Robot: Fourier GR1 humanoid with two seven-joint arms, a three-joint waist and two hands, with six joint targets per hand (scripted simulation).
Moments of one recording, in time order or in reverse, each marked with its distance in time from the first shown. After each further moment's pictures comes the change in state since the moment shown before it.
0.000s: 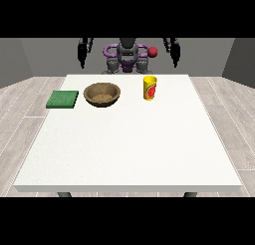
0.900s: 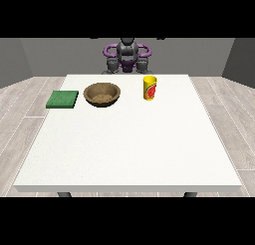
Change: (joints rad) left arm 0.220 -0.102 -0.122 -0.350 0.089 0.079 0.297; right arm 0.234 0.048 0.005 -0.358 -0.195 0.014 0.316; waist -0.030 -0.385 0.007
